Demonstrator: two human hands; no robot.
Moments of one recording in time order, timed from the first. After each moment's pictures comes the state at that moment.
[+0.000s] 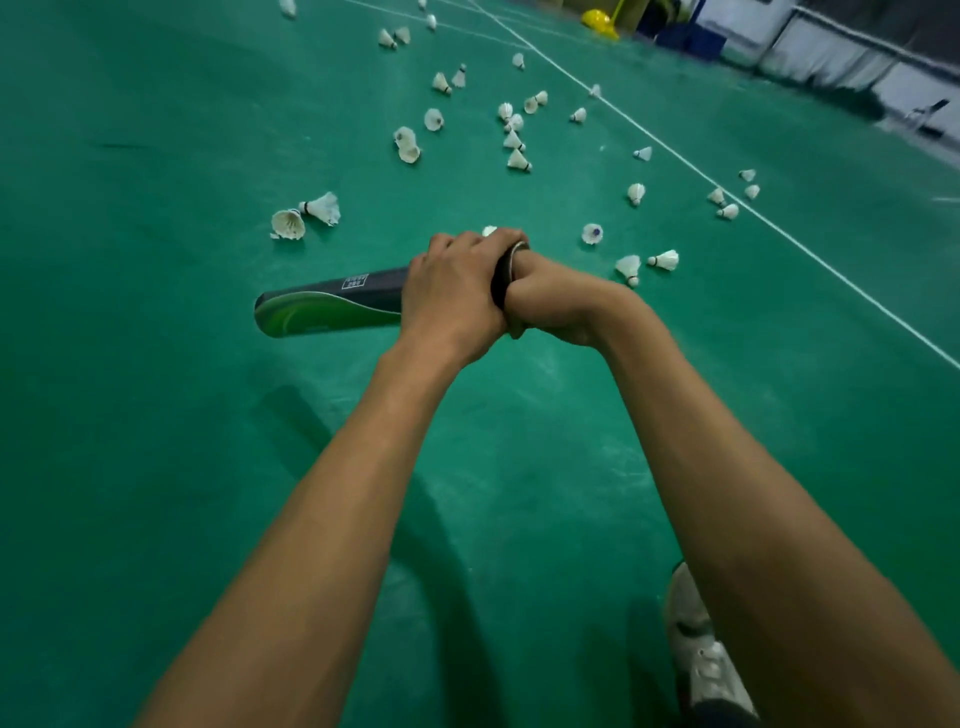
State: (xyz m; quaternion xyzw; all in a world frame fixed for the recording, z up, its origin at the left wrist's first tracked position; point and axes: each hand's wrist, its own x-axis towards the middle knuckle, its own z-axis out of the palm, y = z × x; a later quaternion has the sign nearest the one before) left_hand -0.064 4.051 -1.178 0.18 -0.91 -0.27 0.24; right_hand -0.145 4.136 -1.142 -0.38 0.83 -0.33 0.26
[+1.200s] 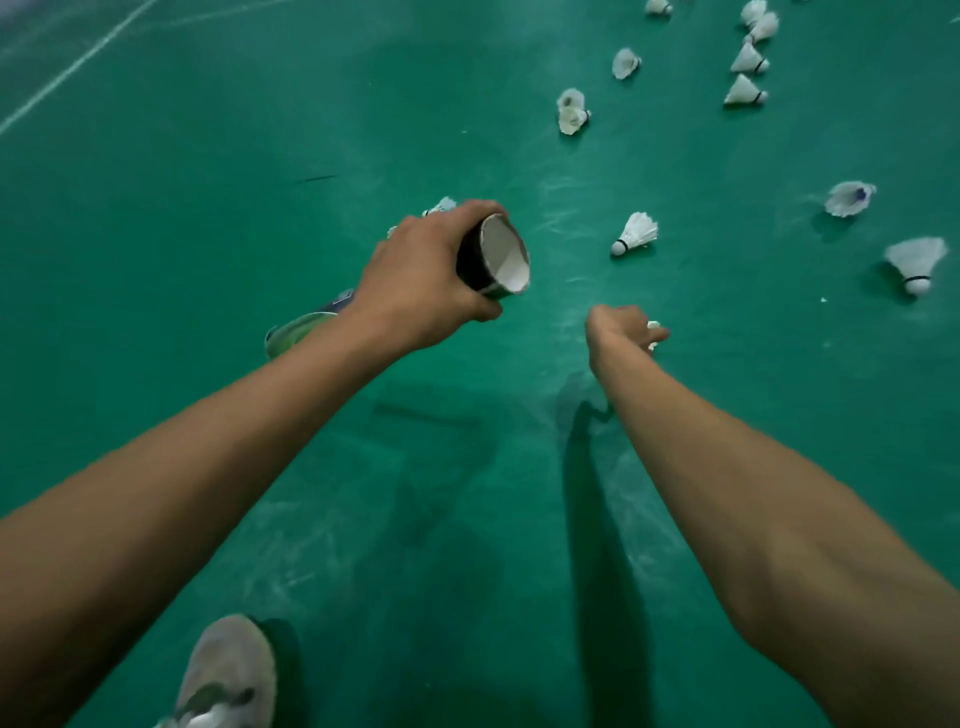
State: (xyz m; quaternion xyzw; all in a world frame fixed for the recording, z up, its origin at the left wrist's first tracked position) left_hand -0.231 4.020 -1.170 0.35 -0.91 -0.19 0.15; right_hand -0.437 4.061 -1.348 0.09 0.83 -0.49 0.27
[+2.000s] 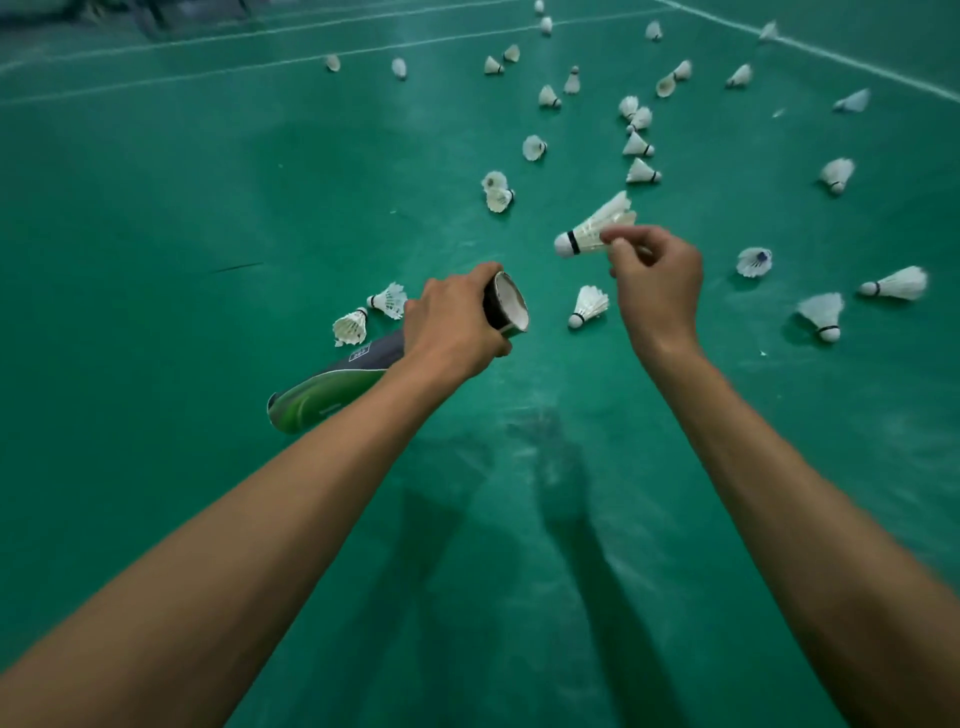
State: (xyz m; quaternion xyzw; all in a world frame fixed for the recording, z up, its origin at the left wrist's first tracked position) left_hand -0.309 3.912 -1.203 0.34 -0.92 -0.16 0.12; right_hand -0.464 4.032 -1.217 -0.21 0.73 -0.65 -0.02
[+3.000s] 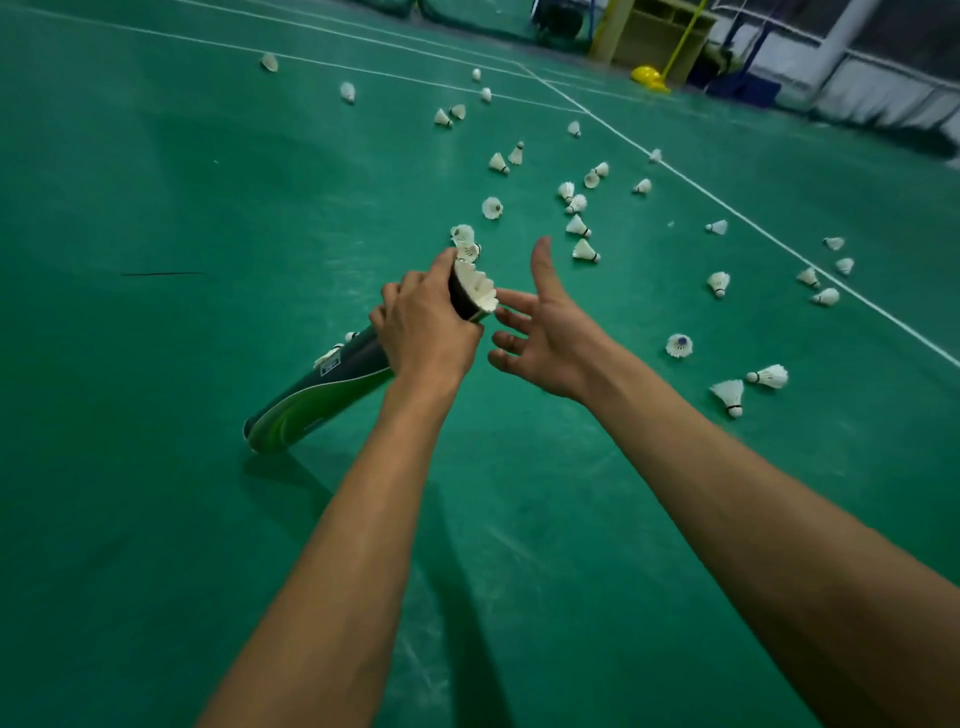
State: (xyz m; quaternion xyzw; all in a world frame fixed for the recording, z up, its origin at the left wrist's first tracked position) left_hand -0.267 3.784 -1.194 0.38 -0.82 -0.29 0.32; right_hand -0.349 3.885 -1.153 -0.11 0.62 -0.64 0.43
